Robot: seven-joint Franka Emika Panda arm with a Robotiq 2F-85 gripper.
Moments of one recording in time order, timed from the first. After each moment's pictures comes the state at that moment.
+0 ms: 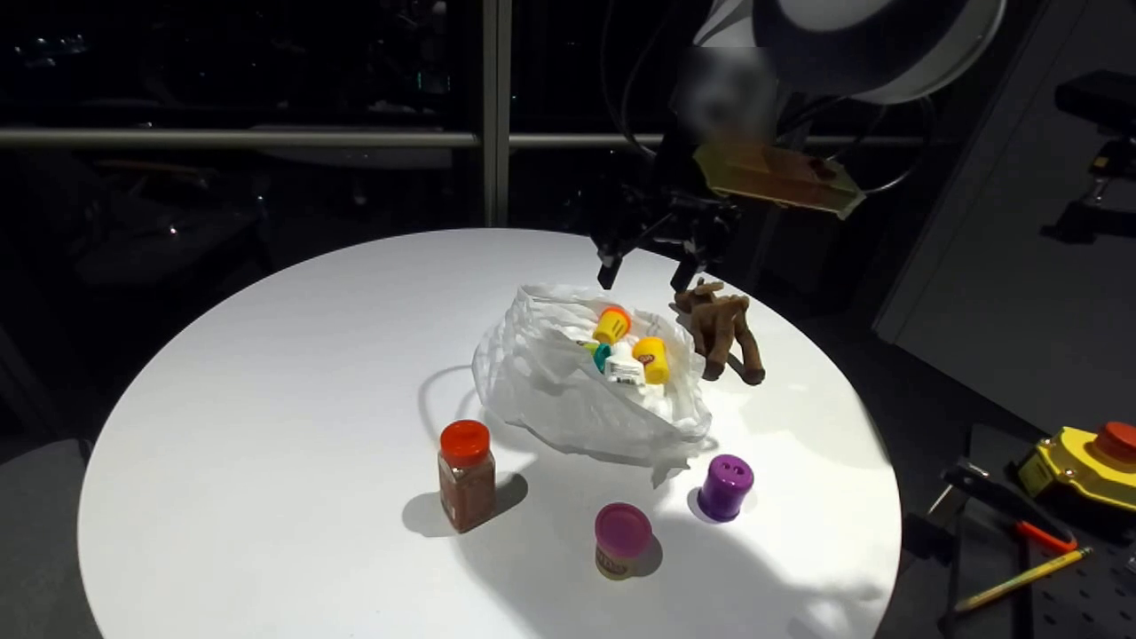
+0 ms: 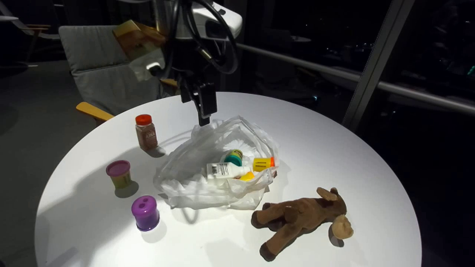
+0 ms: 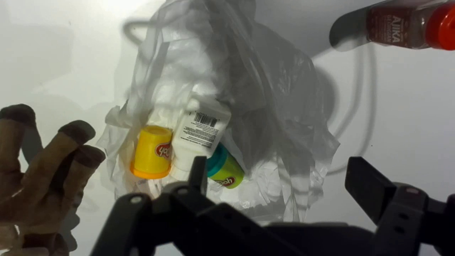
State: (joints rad) arm 0.09 0.16 -0.03 -2.37 0.15 2.73 0.41
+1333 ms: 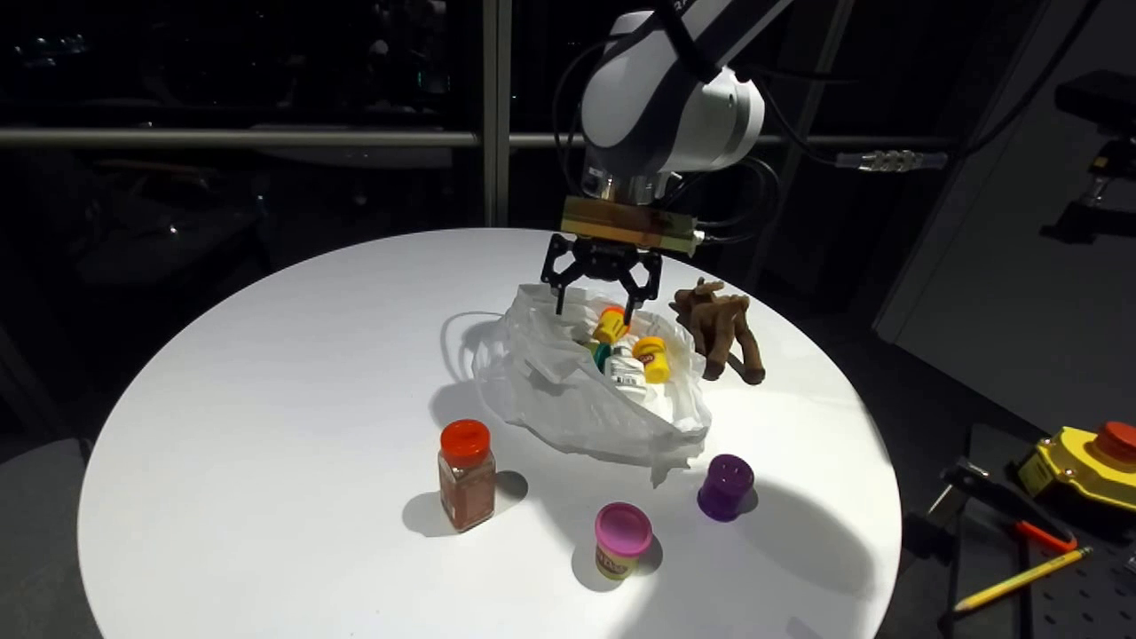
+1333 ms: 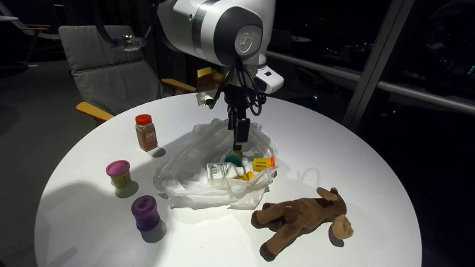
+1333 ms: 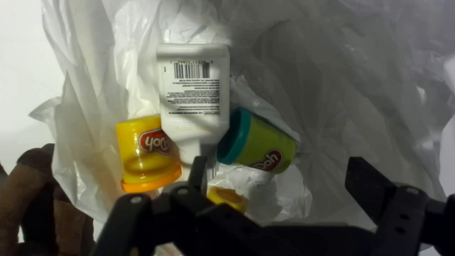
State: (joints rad) arm 0.07 0.65 -0.11 -1.83 0.19 2.50 0.73
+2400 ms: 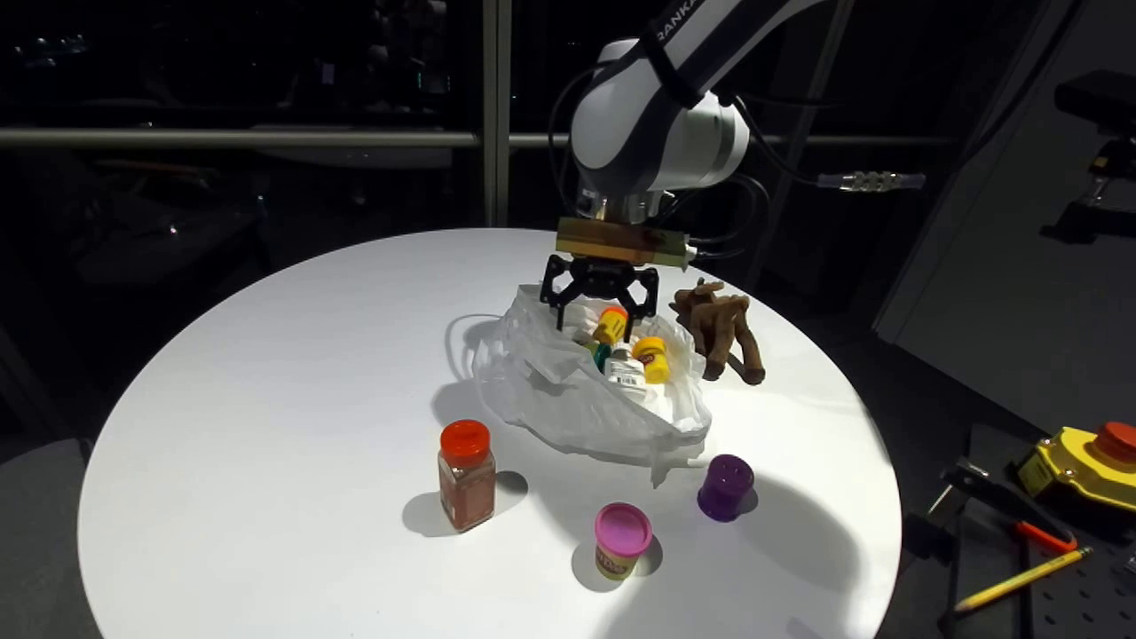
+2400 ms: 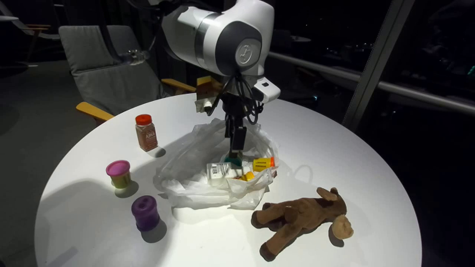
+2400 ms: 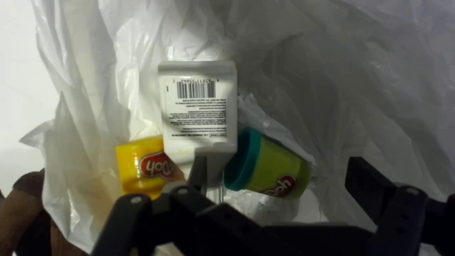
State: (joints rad) arm 0.07 0.71 -0.10 -1.79 0.20 2.46 0.74
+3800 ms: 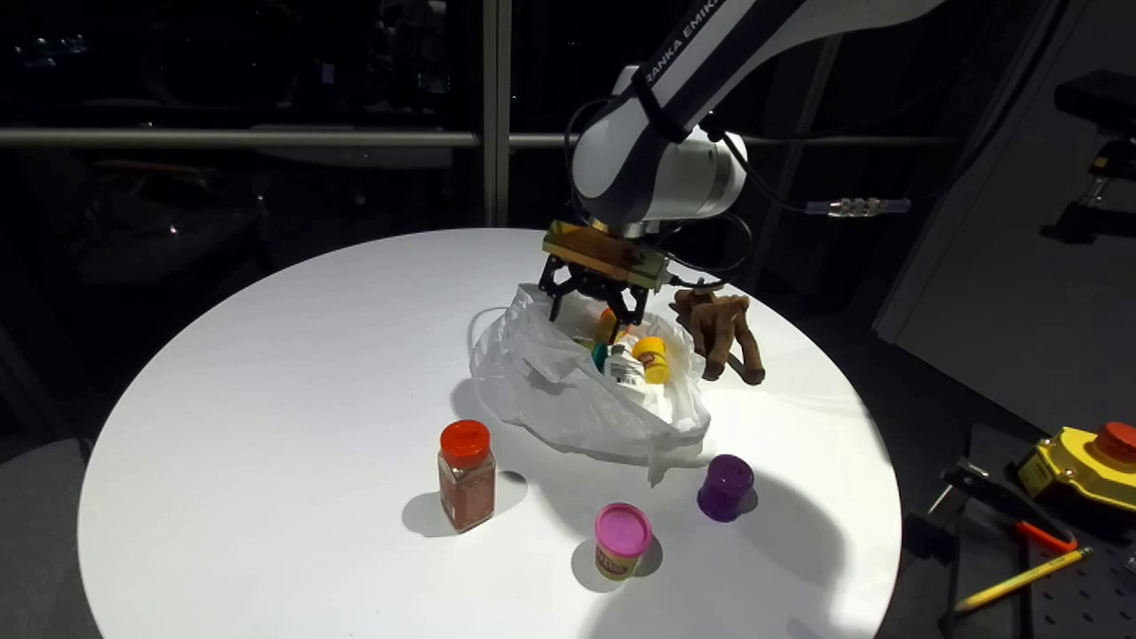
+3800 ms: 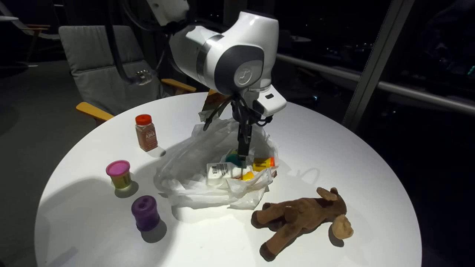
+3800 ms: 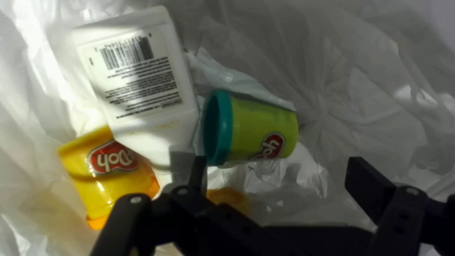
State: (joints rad) arm 0.08 0.77 -0.14 -1.78 0.30 2.66 0.87
